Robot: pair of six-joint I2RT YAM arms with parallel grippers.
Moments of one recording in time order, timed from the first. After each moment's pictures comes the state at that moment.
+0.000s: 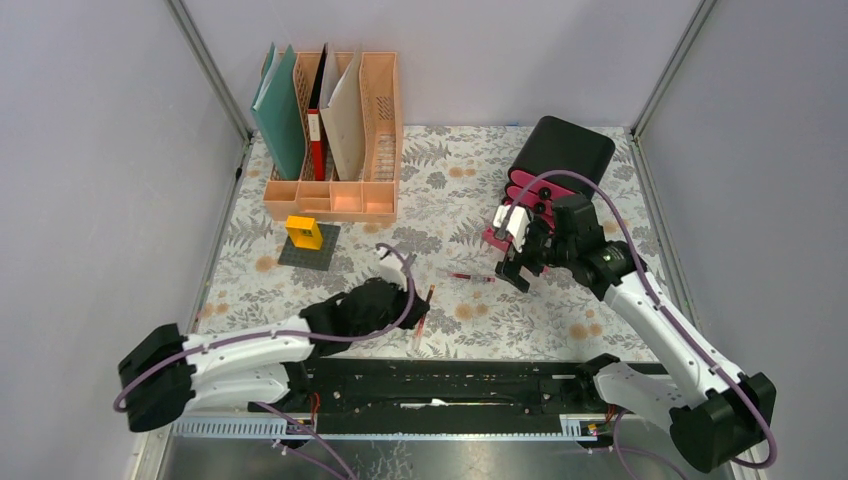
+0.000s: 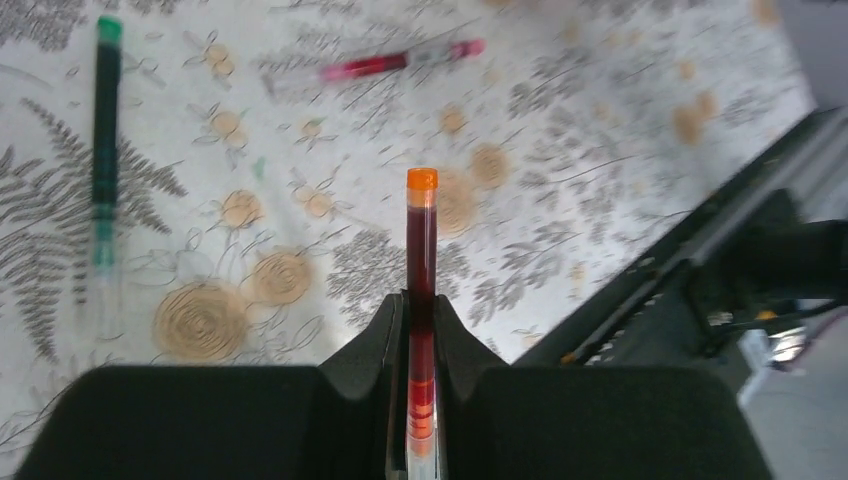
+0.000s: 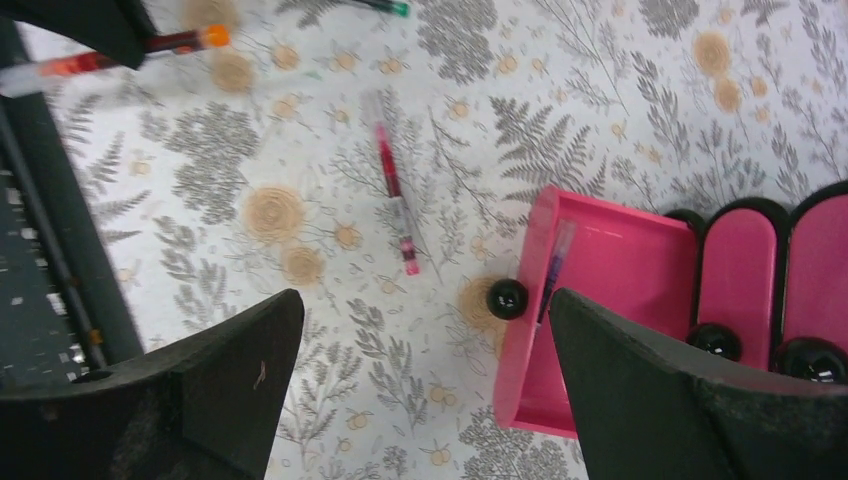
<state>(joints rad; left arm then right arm) -1.06 1.07 0.49 0.00 -0.20 -0.63 0.43 1.05 0.90 -0.58 -0.46 -0.66</state>
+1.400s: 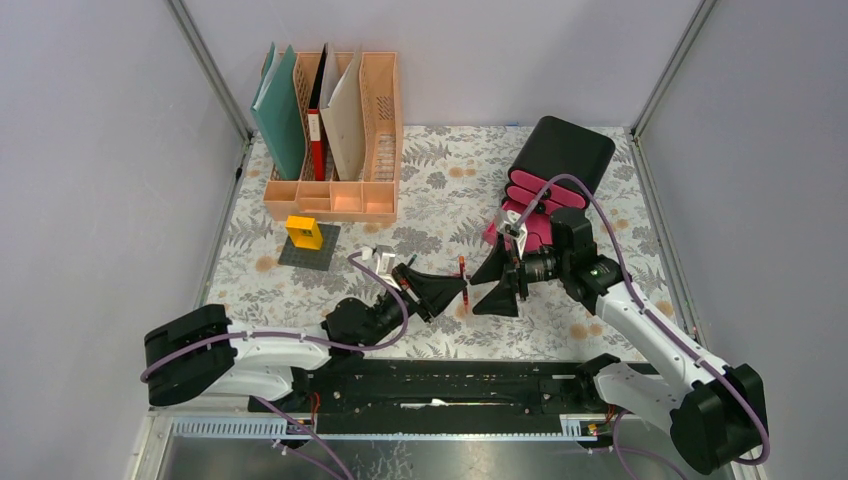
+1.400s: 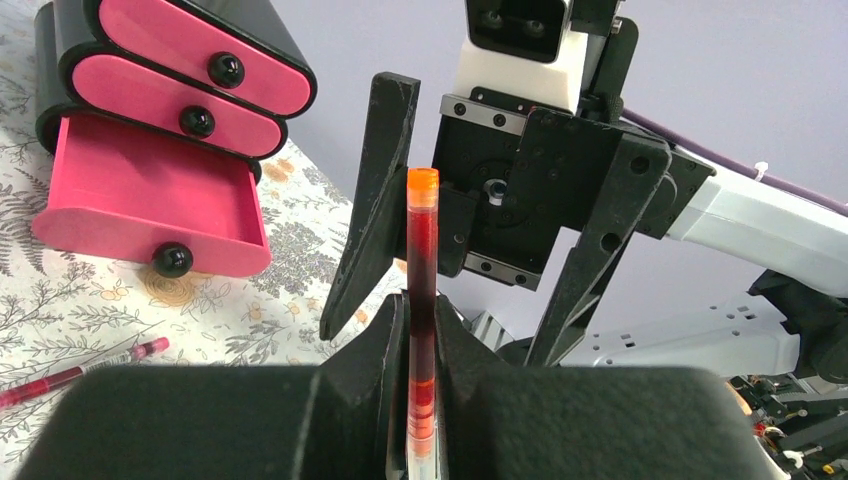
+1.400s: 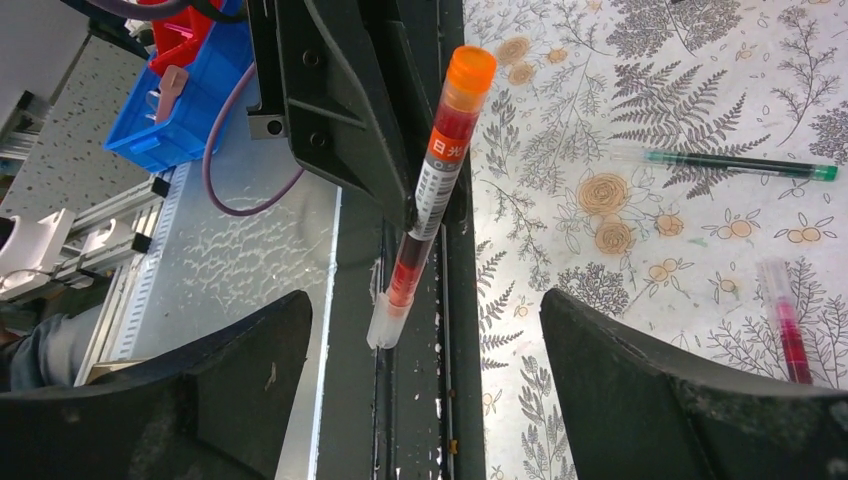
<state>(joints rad) -1.18 1.19 0.30 1.17 -0.21 -0.68 0.43 1.02 0.68 -0.19 -1.19 -0.01</state>
